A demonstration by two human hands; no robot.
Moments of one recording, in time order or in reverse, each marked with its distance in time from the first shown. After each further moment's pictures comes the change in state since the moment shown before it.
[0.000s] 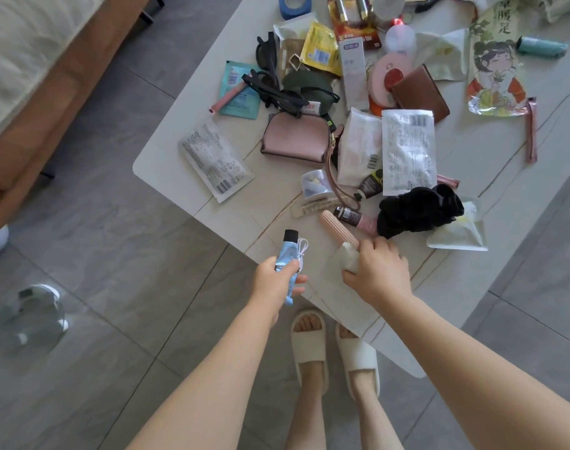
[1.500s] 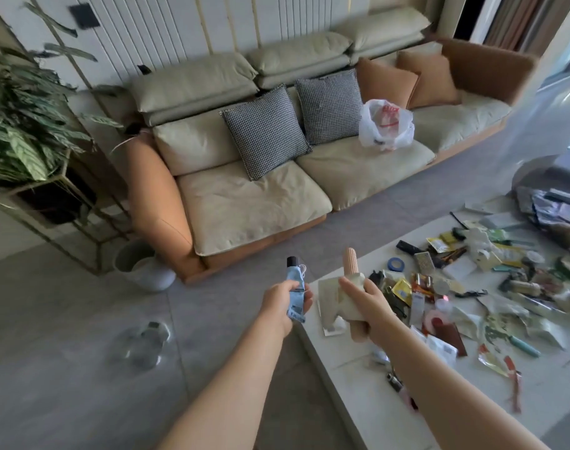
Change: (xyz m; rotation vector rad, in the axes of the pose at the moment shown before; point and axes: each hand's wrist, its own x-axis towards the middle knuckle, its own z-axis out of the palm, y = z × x) left_hand -0.351 0.225 -0.202 -0.869 0.105 0.244; right_hand -0.219 -0.225 -0.349 1.252 -0.241 -0.298
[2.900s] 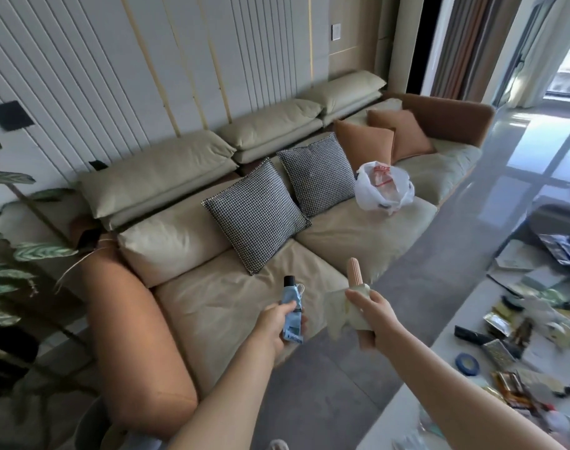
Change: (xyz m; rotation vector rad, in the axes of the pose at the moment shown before) left_hand 0.282 0.344 0.003 0.363 -0.211 0.007; right_hand 0.288 -0.200 0.209 0.145 0.266 -0.096
